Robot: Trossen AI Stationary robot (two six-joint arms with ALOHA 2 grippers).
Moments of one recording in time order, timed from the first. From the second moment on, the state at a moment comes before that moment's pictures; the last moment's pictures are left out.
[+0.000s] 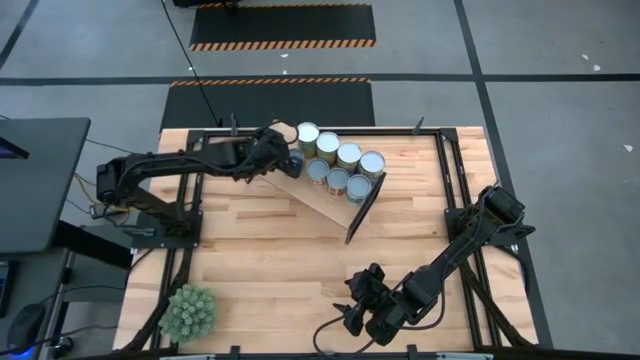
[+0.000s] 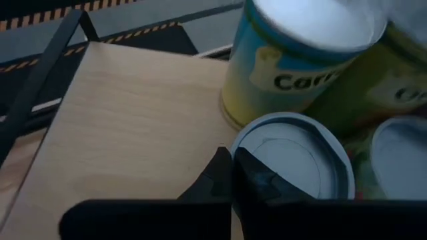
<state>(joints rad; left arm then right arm) 0.25 1.44 1.19 -0.60 -0.51 -0.71 0.72 1.87 1.34 -0.43 0.69 1.17</state>
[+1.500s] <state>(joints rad) 0.20 1.46 1.19 -0.57 -0.53 -0.77 0.72 1.87 1.34 -0.40 0.71 1.15</state>
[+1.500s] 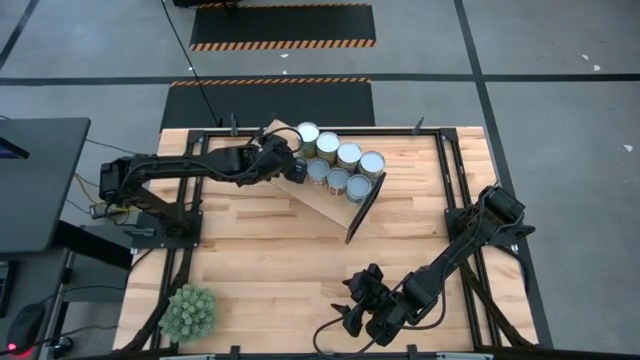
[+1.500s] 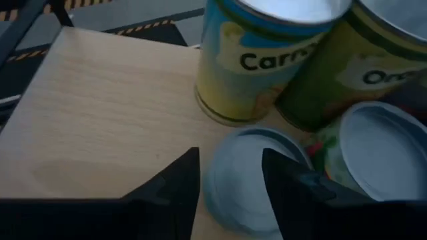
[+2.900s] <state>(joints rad) -0.03 1.24 1.19 -0.60 -0.26 -0.23 0.70 1.70 1.43 -0.54 0.68 1.11</state>
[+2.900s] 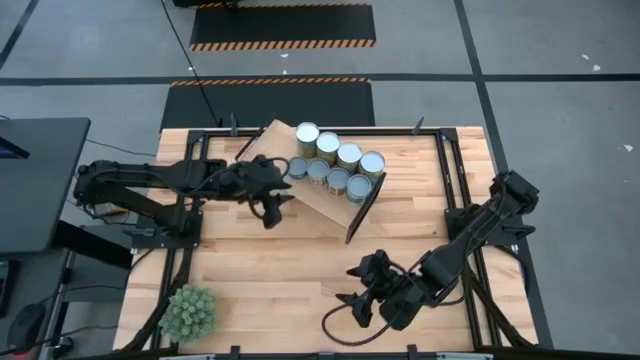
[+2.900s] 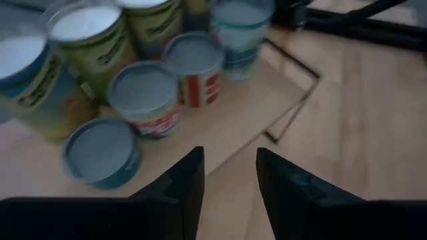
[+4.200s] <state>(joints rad) -0.23 0.60 0.63 -0.08 -0.35 -0.46 0.70 1.37 1.15 -0.41 0.69 0.94</state>
